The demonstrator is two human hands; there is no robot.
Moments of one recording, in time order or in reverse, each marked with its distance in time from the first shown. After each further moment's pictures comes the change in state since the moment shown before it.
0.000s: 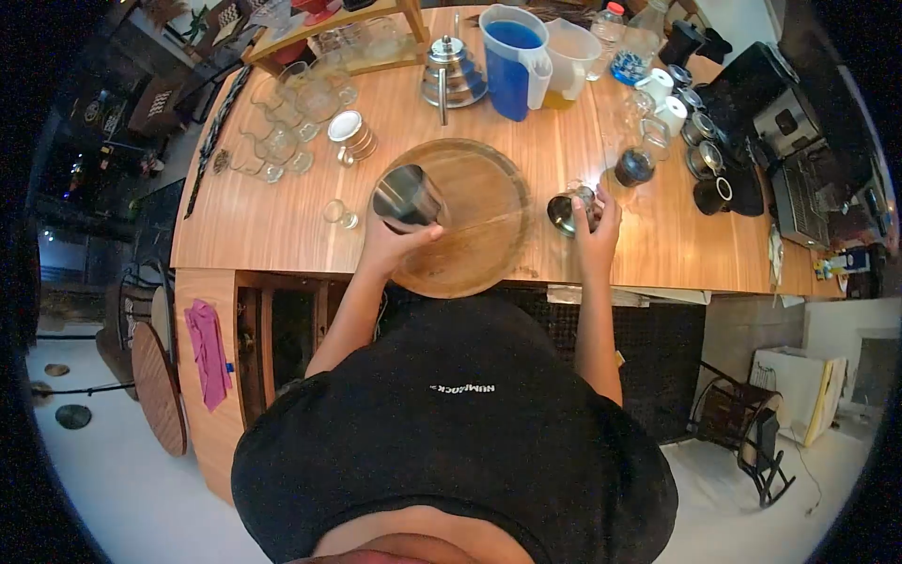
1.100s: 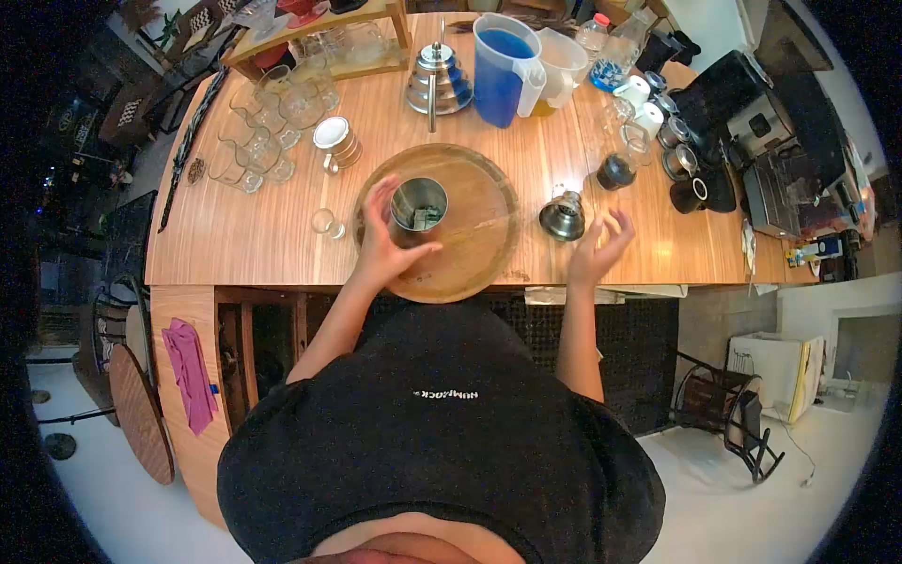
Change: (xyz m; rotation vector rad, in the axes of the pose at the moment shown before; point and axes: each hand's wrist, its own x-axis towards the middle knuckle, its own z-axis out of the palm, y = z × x) left_hand 0.001 -0.018 -0.016 0.685 0.056 0.486; right_hand -0.013 -0.002 -0.003 0.001 0.370 -0.197
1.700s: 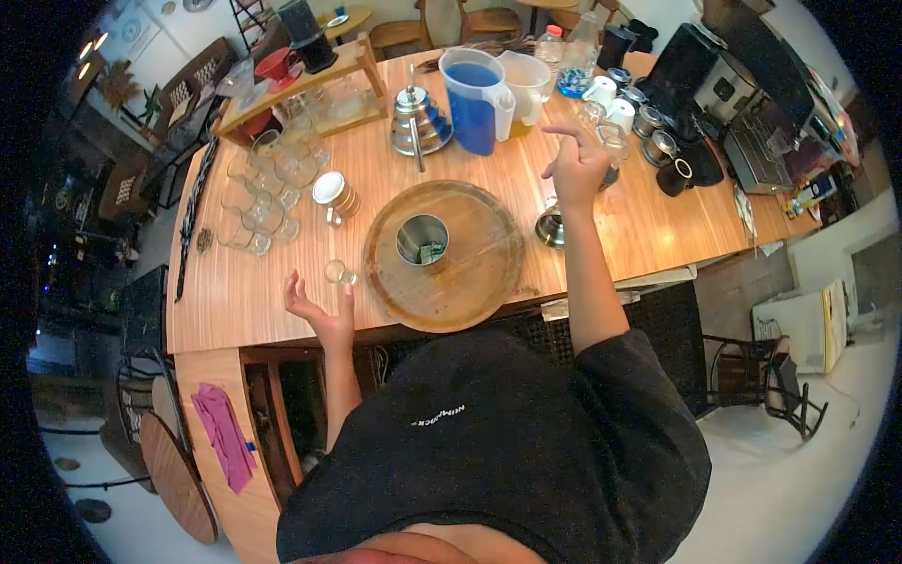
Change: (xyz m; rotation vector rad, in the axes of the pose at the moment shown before) left_hand -0.049 -0.041 -0.088 0.306 0.515 0.087; right_hand 0.100 -0.113 0.071 0.238 -0.129 0.095
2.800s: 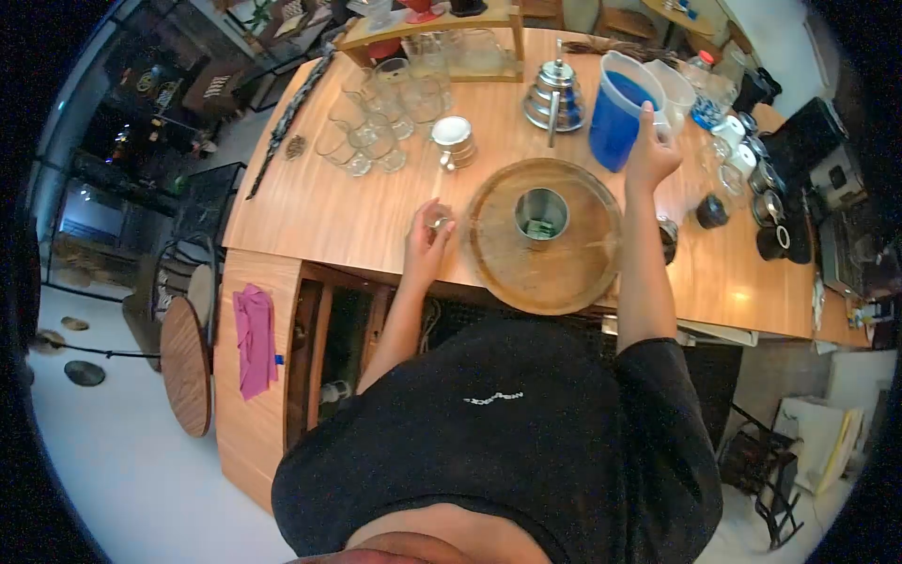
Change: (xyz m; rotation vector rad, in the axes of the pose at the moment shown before) left_hand -0.004 -0.032 0.012 -0.324 -0.312 -0.424; right_hand 0.015 0.053 0.112 0.100 0.273 -0.020
